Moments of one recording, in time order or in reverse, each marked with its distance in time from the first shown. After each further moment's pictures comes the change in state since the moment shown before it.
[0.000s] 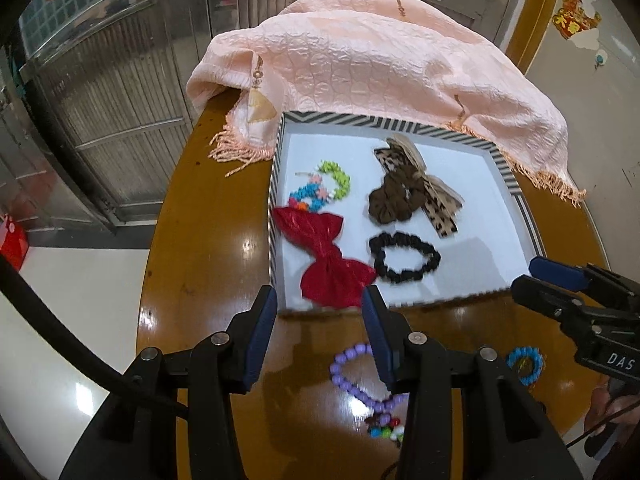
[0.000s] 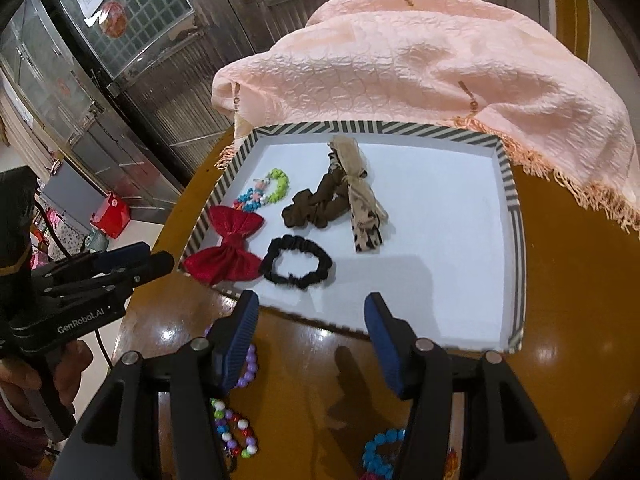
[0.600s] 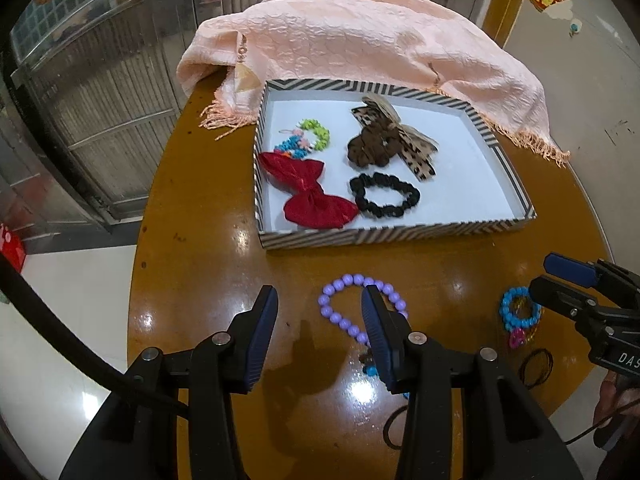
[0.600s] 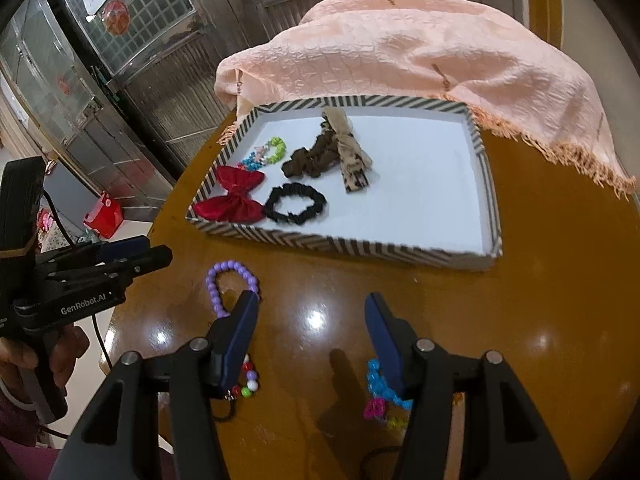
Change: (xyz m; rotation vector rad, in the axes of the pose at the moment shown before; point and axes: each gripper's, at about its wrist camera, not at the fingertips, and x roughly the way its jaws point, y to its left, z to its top) left arm -0.013 -0.009 -0.049 0.060 0.030 -0.024; right arm -0.034 0.002 -0.067 0.020 -0.013 -0.047
